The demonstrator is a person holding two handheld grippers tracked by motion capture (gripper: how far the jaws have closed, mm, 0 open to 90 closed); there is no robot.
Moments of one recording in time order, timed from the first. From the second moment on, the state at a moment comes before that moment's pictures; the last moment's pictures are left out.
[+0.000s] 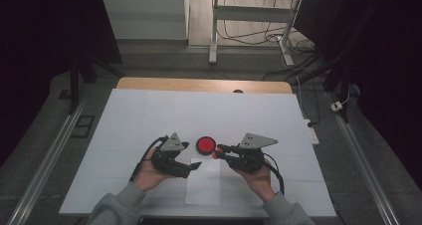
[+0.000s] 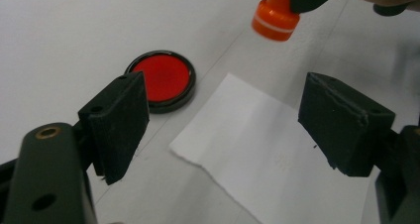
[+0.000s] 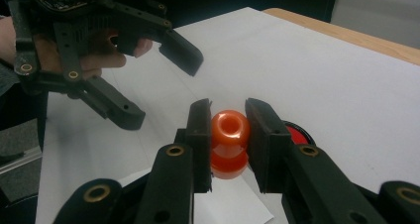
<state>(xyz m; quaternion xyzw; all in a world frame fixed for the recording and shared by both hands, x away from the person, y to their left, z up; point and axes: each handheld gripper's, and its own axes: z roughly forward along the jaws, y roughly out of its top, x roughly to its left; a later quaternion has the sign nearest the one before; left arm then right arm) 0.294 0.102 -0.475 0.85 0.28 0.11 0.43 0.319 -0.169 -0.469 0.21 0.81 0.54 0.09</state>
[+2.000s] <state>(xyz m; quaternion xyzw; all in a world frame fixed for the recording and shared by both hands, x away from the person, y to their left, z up) 0.293 0.055 -0.493 0.86 0.23 0.15 0.42 0.318 -0.157 -0.479 0.20 0.81 0.54 0.08</state>
